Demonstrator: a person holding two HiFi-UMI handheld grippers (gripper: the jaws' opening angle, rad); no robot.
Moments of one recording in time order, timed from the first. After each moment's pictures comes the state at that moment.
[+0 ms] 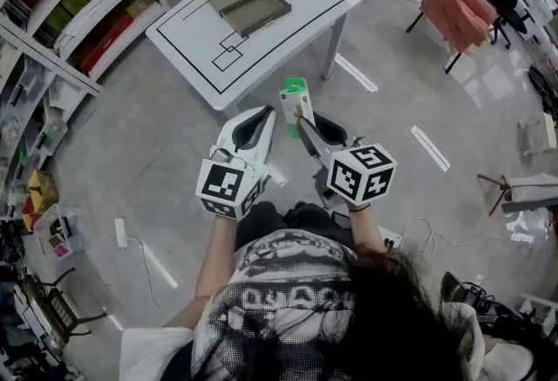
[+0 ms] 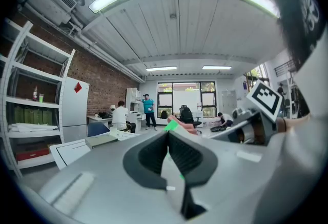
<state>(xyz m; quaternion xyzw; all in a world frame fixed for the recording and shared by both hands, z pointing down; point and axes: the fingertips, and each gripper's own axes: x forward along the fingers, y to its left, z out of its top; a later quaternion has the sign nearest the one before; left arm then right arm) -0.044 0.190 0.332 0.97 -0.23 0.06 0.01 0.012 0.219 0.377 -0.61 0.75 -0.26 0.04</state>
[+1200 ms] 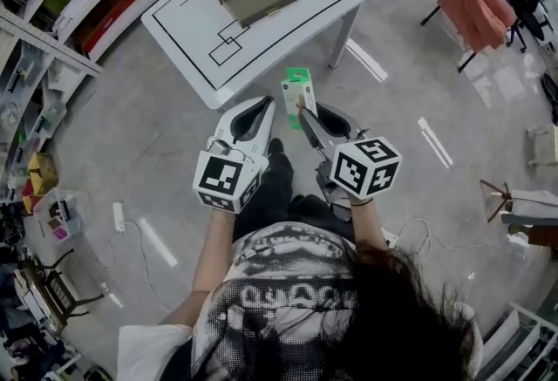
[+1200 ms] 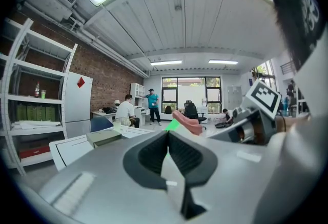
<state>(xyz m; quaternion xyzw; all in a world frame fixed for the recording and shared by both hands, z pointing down) 0.002 0.123 0.370 0.96 -0.25 0.09 0.02 0.061 0.152 0.415 -0.58 0.76 -0.29 0.04</state>
